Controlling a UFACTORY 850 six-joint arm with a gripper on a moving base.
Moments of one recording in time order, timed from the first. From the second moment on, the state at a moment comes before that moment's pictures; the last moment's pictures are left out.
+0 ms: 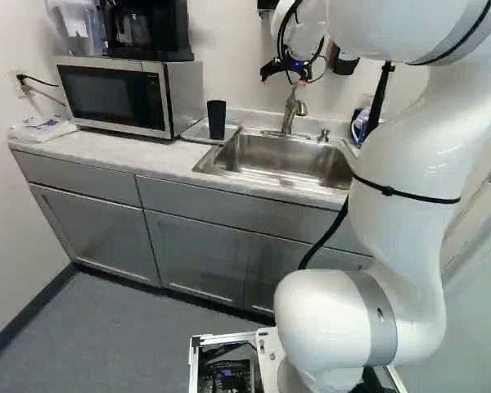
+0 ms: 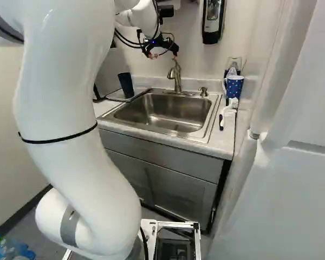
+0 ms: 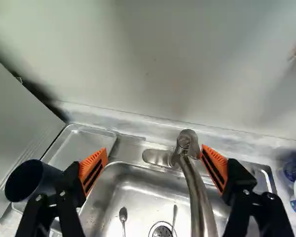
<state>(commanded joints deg) -6.9 -11.8 -85.7 5.0 -18.0 -3.7</state>
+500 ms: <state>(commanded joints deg) -10.6 -9.9 -83.6 5.0 -18.0 -3.7</state>
